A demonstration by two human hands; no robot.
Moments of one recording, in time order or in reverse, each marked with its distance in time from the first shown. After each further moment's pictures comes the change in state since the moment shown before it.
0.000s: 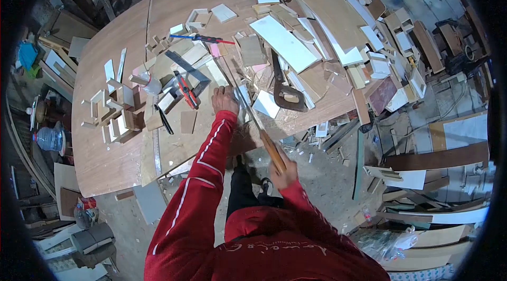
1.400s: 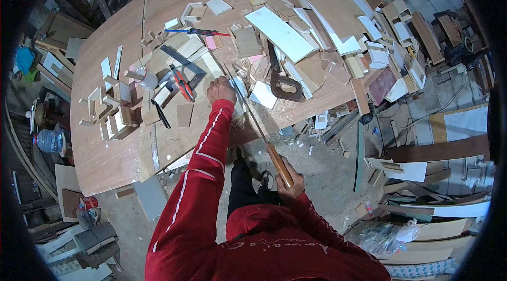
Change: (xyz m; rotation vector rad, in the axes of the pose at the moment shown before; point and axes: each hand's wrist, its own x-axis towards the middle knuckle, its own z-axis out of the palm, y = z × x) left_hand 0.006 0.008 0.000 0.130 -0.056 -0.115; right_hand -0.057 0.010 -0.024 -0.011 0.012 -0.090
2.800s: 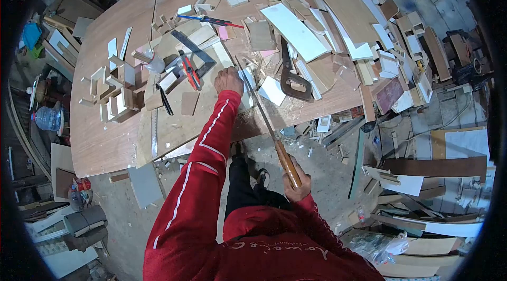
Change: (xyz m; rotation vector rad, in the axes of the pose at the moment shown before) left_hand 0.002 -0.001 -0.003 -0.072 0.074 0.001; right_hand 0.008 -0.006 -0.015 0.014 0.019 -0.060
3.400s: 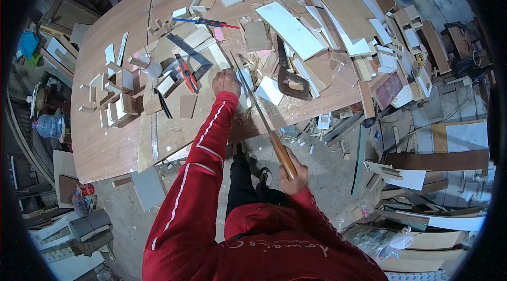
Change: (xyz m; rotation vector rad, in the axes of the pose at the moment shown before) left_hand -0.001 -0.005 0.005 -0.031 -0.027 0.051; right_hand 0.021 -0.012 0.007 -0.089 -0.026 0.065
